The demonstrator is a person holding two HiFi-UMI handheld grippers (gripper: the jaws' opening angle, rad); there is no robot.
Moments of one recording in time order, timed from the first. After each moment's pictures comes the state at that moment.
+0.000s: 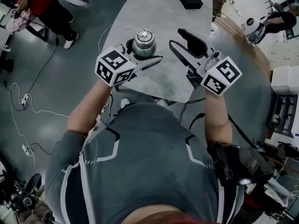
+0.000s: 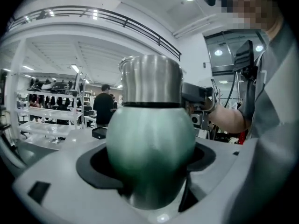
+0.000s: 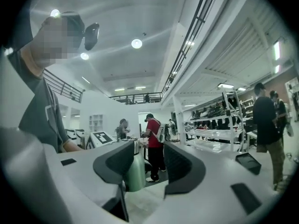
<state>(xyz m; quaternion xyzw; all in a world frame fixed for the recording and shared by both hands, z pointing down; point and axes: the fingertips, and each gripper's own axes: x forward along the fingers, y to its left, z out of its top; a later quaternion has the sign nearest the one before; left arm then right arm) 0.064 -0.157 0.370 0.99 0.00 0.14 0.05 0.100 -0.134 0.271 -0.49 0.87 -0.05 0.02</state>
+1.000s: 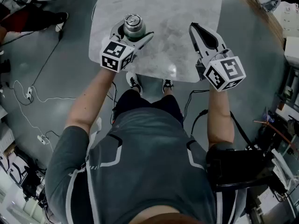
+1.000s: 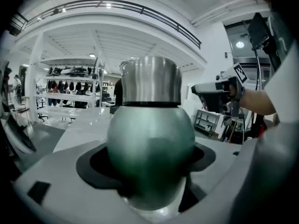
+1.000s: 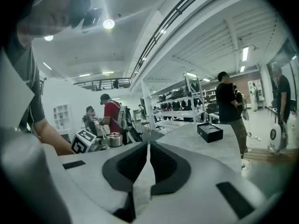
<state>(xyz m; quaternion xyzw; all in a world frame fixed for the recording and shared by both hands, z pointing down) 0.084 -0.234 0.544 0.97 -0.11 0.19 0.09 0.193 -0.147 0.429 -0.64 0.76 -0.15 -0.04</state>
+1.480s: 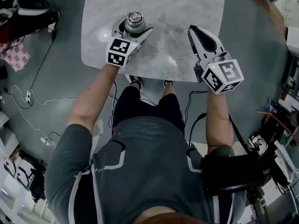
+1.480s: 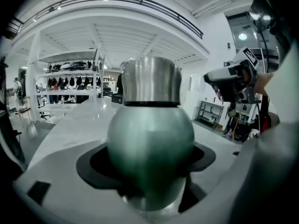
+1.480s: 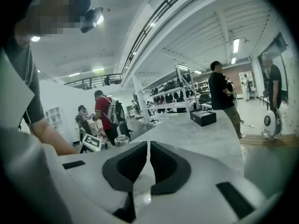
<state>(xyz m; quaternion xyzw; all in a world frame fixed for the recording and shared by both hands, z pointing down) 0.099 -0.259 0.640 0.96 -0.12 0.23 0.08 0.197 -0.151 0.502 -0.66 0.73 -0.20 -0.04</state>
